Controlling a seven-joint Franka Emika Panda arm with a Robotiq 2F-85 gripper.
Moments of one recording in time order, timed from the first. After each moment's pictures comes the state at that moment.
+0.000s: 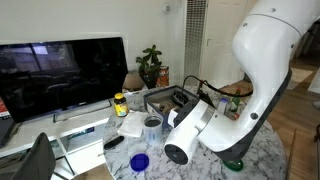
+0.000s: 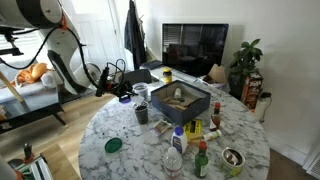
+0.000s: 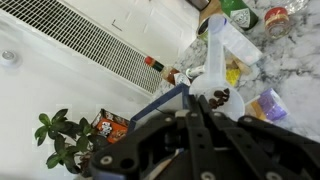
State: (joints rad) arm 0.48 0.63 0.24 -1.99 -1.29 1.44 0.53
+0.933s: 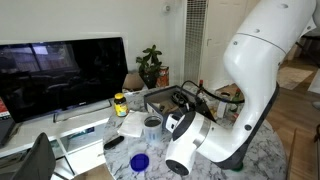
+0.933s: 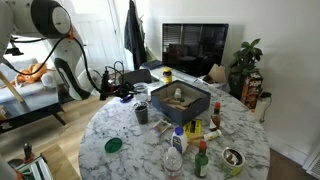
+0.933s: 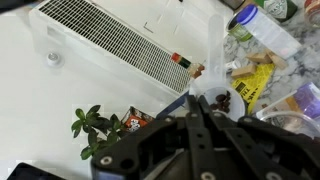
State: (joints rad) arm 0.49 0.73 0.24 -1.93 -1.43 1.34 0.60
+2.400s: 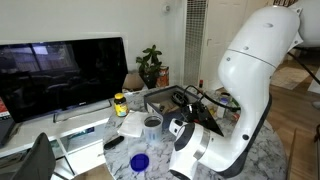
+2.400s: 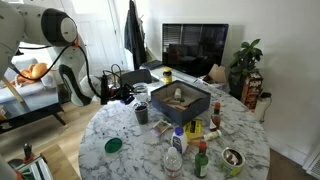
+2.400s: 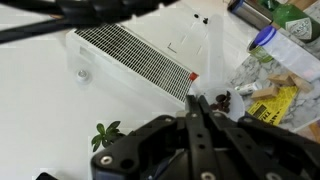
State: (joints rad) arm 0.49 0.81 0.25 -1.91 -1.47 1.17 0.65
